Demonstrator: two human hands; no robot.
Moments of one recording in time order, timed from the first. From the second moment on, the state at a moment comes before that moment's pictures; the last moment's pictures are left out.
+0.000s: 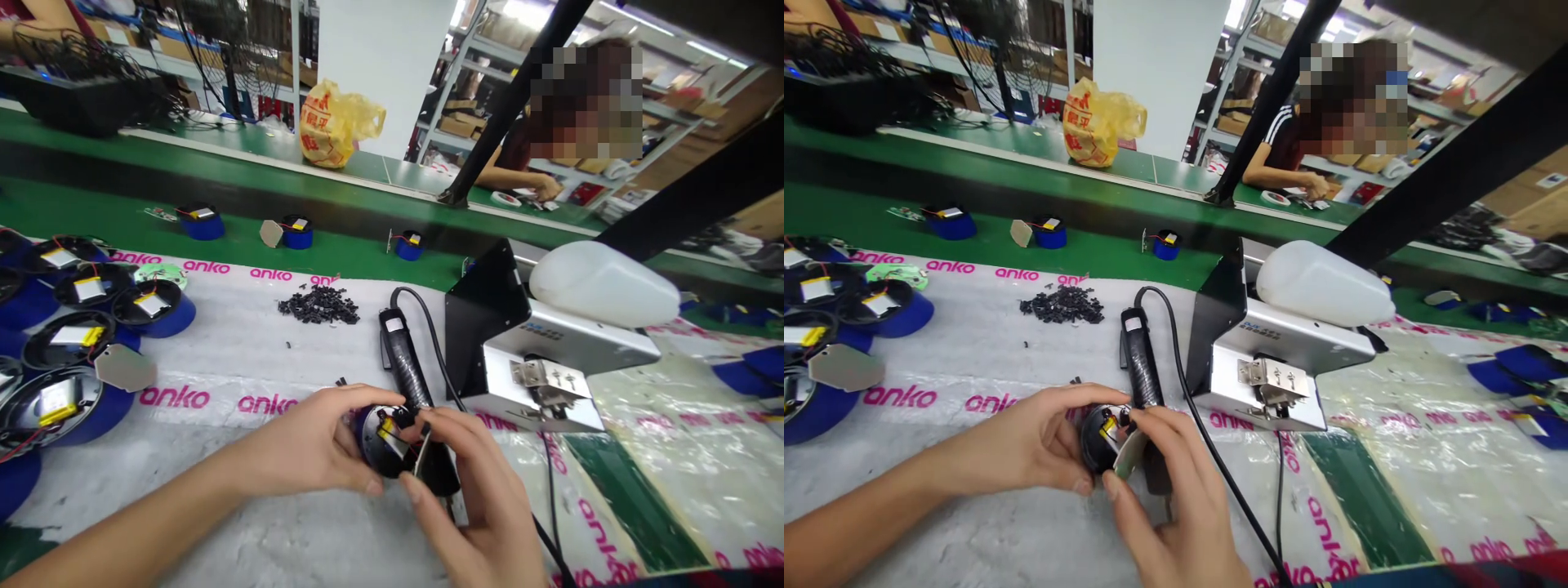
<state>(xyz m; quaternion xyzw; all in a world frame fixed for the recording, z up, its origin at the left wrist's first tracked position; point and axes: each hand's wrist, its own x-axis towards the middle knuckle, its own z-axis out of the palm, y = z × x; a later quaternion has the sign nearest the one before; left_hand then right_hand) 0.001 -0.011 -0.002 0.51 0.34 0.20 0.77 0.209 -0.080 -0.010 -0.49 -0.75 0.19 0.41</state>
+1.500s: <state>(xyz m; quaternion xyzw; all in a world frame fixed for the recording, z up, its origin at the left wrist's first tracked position) 0.005 -0.014 -0.010 0.34 0.34 0.25 0.84 0.184 -0.071 0.003 -0.49 -0.81 0.02 0.32</state>
